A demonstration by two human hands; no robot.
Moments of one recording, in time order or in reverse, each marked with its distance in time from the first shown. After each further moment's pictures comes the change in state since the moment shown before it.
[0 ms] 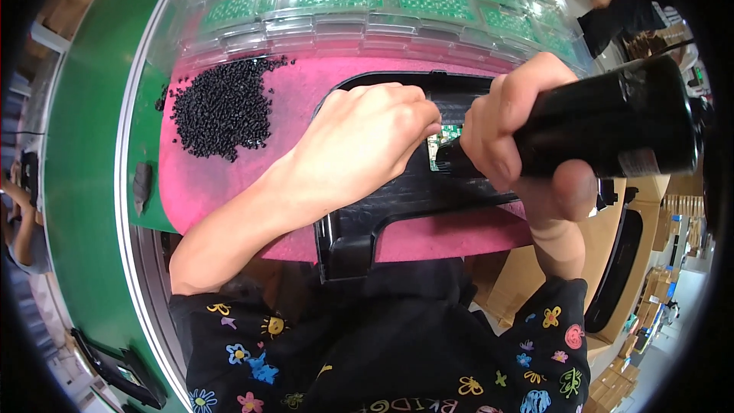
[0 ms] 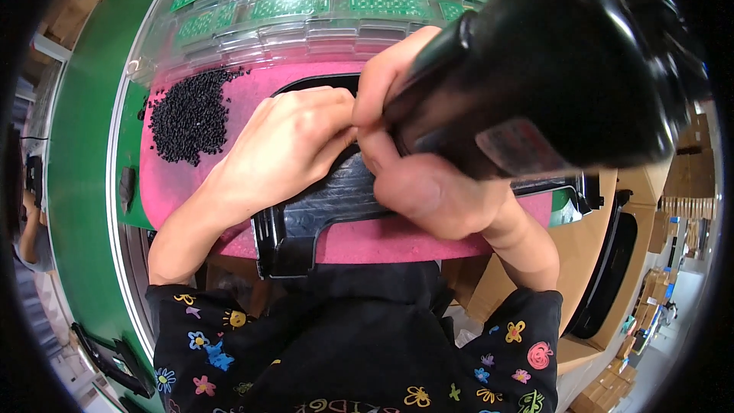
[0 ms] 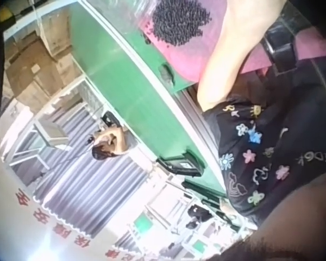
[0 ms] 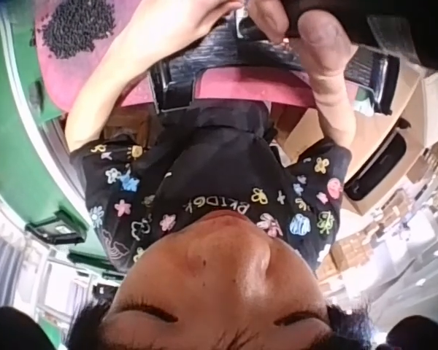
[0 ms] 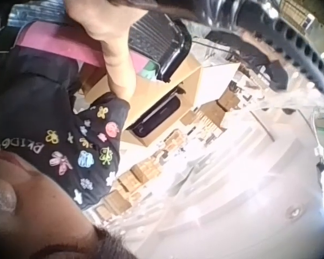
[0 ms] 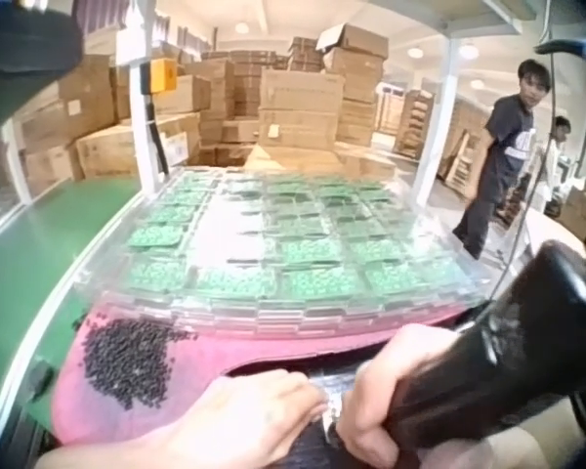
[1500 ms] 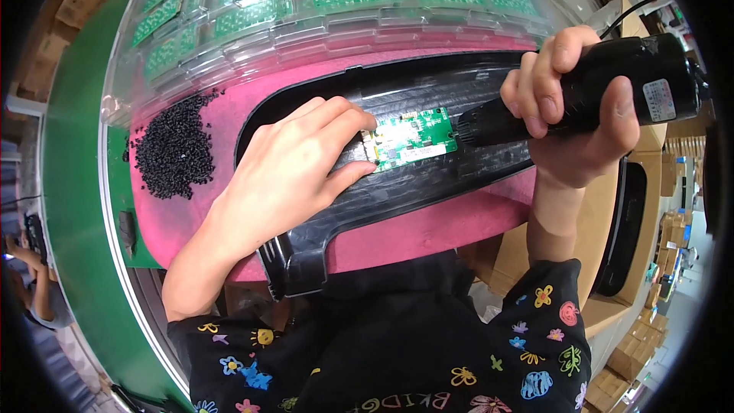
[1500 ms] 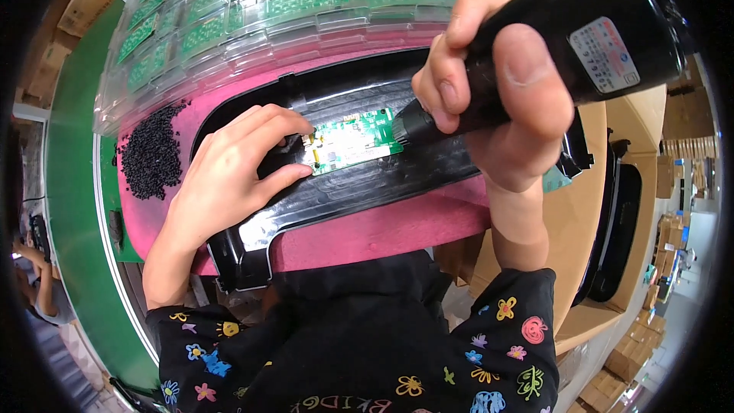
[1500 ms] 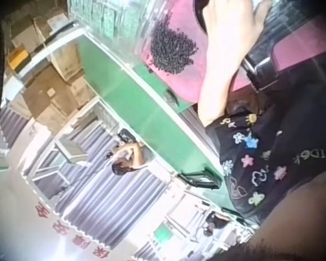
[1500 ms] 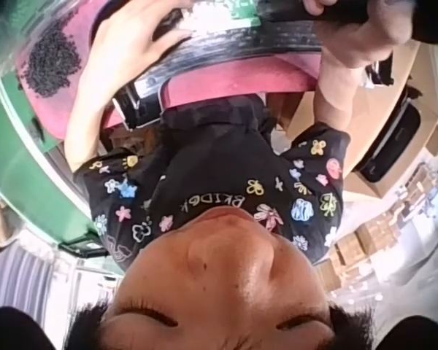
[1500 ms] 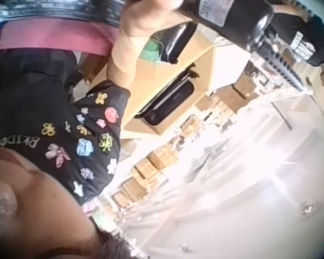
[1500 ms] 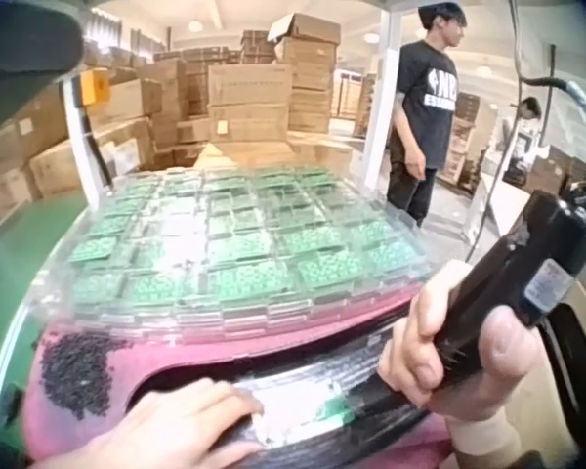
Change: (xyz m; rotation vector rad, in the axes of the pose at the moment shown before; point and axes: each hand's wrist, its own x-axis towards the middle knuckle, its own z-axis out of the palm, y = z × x) left_hand 0.003 0.022 0.006 -0.002 -0.216 -0.068; right_hand -0.056 -0.009 -0.063 -0.105 0.347 -0.321
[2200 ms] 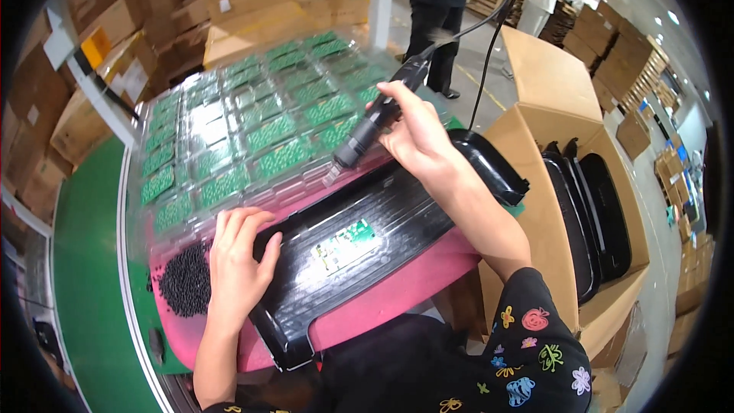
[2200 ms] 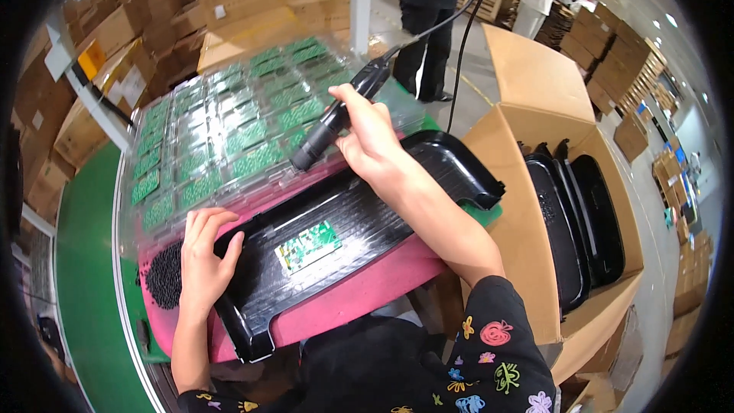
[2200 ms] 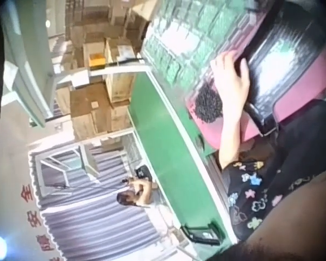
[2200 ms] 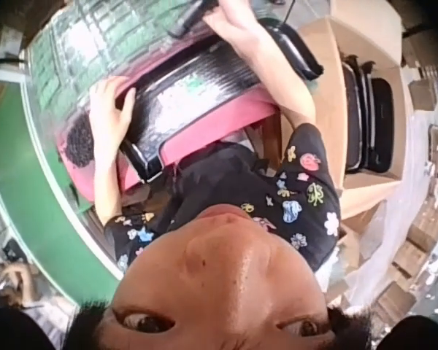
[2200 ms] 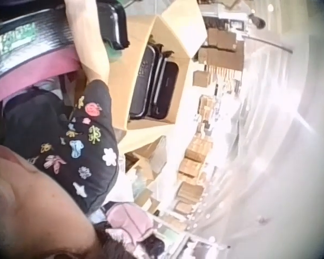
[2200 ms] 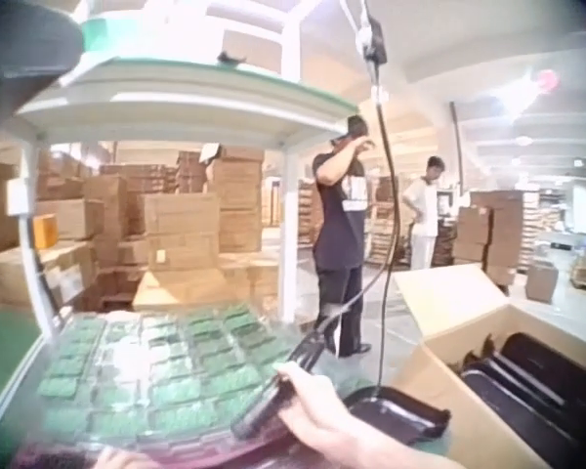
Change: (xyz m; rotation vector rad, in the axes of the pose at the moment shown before) left_hand -0.001 0.010 -0.028 0.257 0.407 0.054; right_hand 0.059 0.006 -0.030 0.378 0.639 0.248
